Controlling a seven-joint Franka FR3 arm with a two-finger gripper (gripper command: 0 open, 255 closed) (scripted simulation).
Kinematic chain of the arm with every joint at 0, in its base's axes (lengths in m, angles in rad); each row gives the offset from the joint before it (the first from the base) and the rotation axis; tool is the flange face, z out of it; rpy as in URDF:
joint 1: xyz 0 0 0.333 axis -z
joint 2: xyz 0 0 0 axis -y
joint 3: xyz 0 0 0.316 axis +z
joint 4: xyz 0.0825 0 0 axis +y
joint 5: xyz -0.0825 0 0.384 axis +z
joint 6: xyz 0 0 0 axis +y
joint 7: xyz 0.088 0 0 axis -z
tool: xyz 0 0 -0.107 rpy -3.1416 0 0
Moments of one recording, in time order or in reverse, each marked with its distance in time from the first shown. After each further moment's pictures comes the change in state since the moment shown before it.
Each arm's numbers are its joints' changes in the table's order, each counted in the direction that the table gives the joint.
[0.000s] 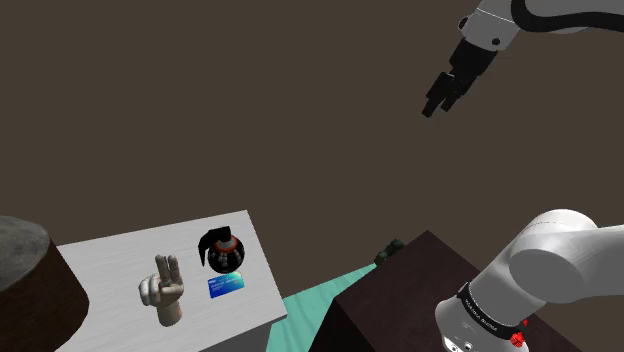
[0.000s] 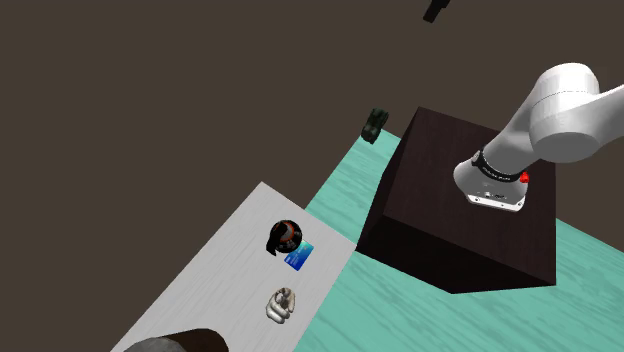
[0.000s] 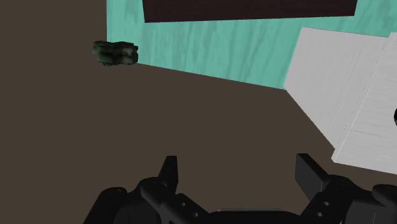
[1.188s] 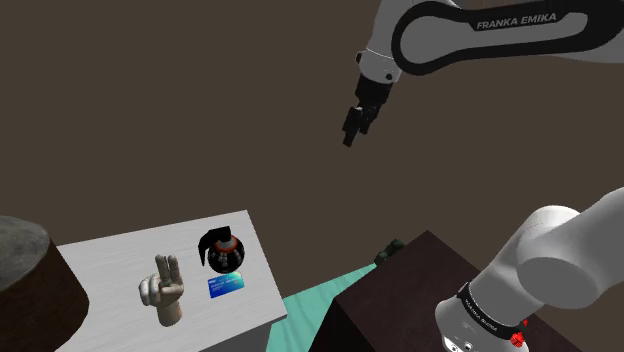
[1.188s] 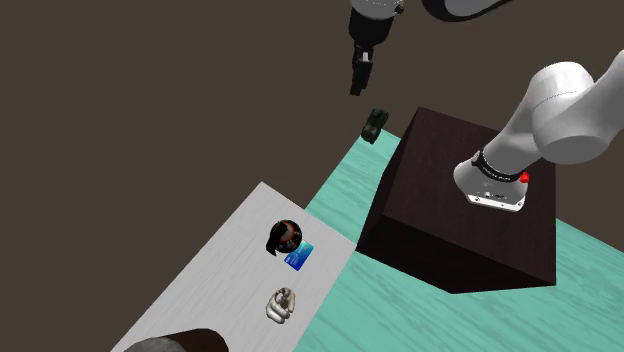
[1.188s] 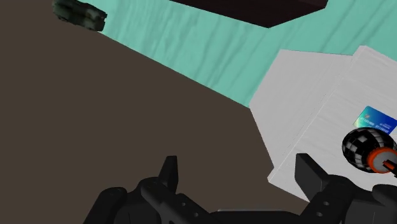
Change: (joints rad) arm -0.148 -0.428 0.153 -0.085 0.069 -0.241 -0.002
